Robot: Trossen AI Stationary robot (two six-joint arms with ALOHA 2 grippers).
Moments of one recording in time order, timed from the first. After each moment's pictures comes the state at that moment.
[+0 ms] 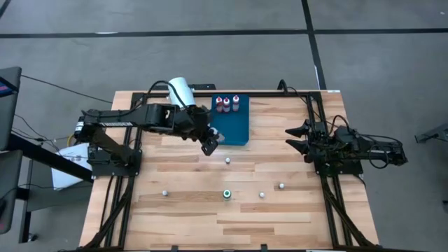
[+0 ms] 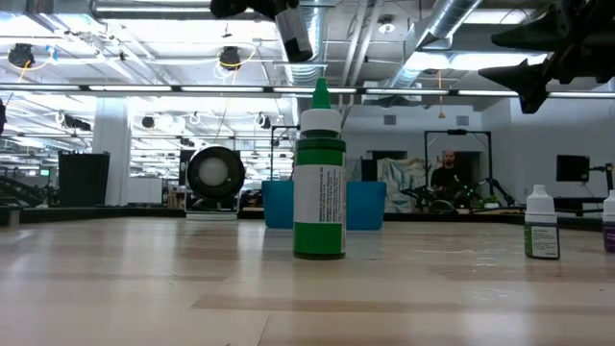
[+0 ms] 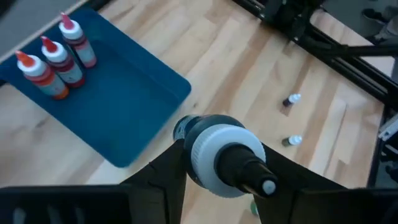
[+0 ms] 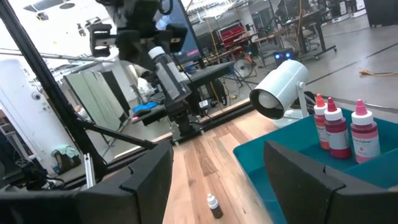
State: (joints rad) left arm -0.02 1.54 1.66 -0.92 -0.22 -0.59; right arm -0.02 0.00 0.16 -0.10 0.13 0.32
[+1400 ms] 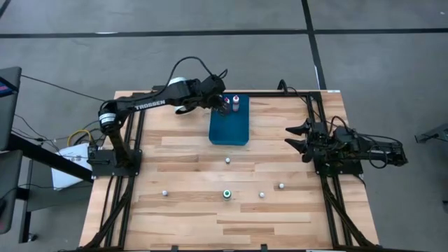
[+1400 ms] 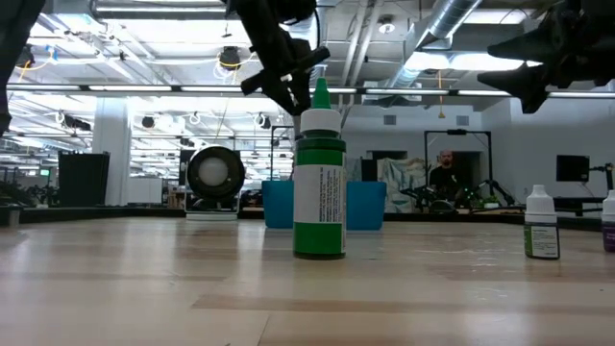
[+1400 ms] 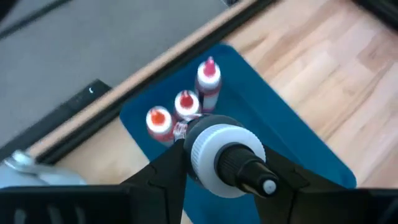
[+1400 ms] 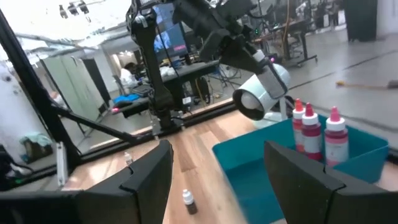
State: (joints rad) left arm 0.37 1.79 1.67 -0.75 -0.28 -0.40; right arm -0.03 0.00 0.16 -0.13 0.16 0.21
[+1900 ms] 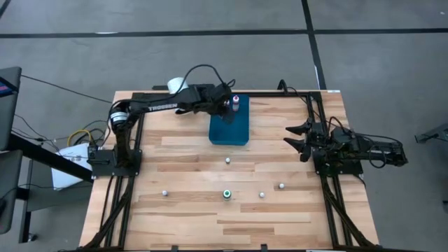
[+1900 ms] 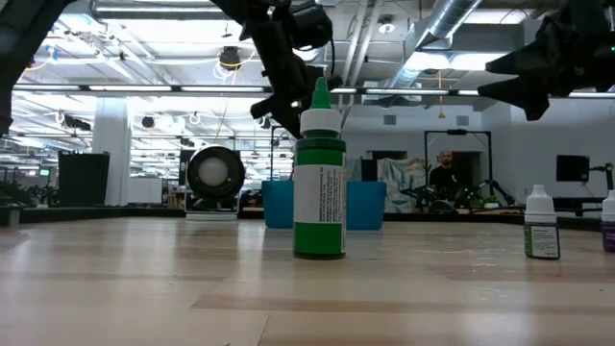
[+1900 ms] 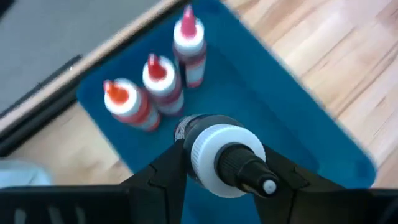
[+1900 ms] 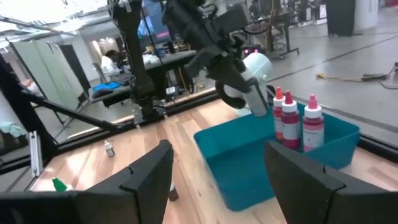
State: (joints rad) left arm 0.35 1.90 1.67 -0.74 -0.24 -0.43; right arm -0.03 0.00 0.16 -0.19 0.22 0.21
